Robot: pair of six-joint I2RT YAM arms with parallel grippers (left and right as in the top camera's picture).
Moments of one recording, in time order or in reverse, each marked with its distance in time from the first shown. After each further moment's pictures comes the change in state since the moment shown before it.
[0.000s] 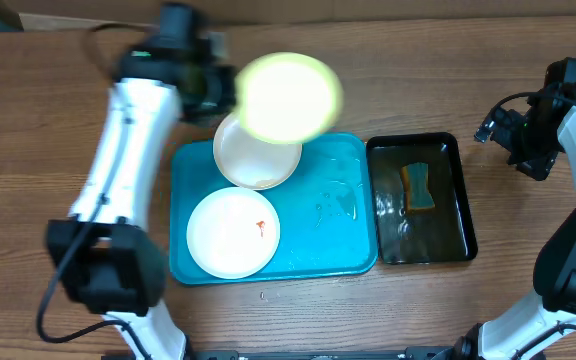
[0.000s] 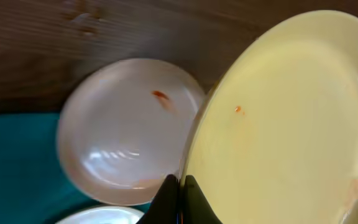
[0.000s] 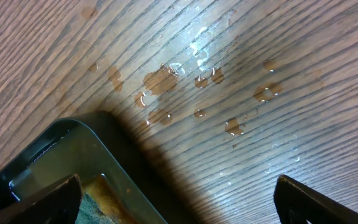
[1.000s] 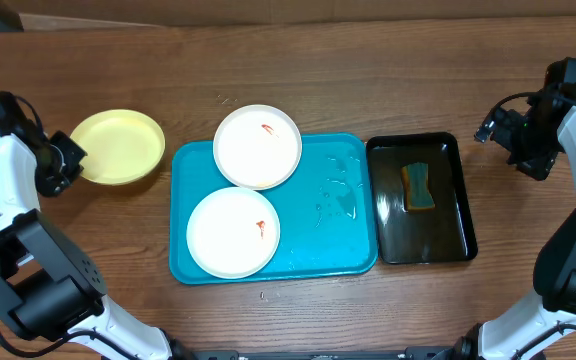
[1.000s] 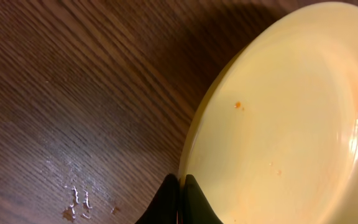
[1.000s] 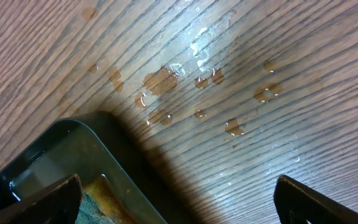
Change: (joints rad) left arm 0.644 0.000 -0.335 0.184 -0.255 0.026; right arm 0.000 0.000 0.000 0.001 0.000 0.000
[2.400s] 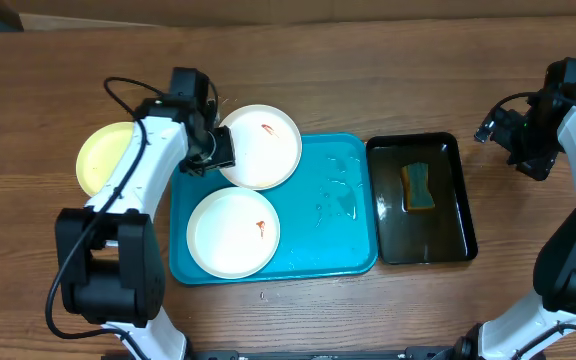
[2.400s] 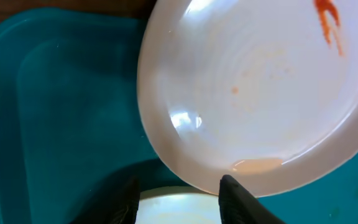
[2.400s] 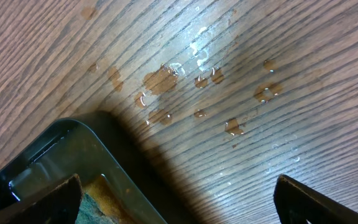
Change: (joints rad) left arm -0.665 -0.050 -0.111 -0.003 0.032 0.015; right arm 0.000 0.000 0.000 -0.001 0.000 0.000
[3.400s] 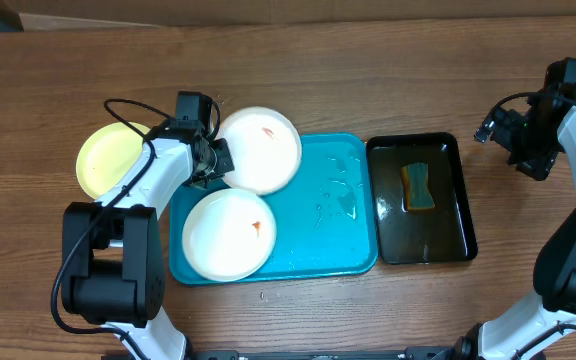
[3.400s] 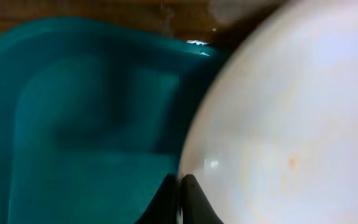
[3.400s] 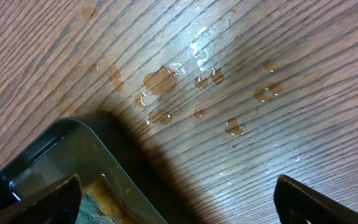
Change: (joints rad) left arm -0.002 0.000 -0.208 0.314 -0.081 -0.079; right arm 0.000 0.000 0.000 0.000 0.000 0.000
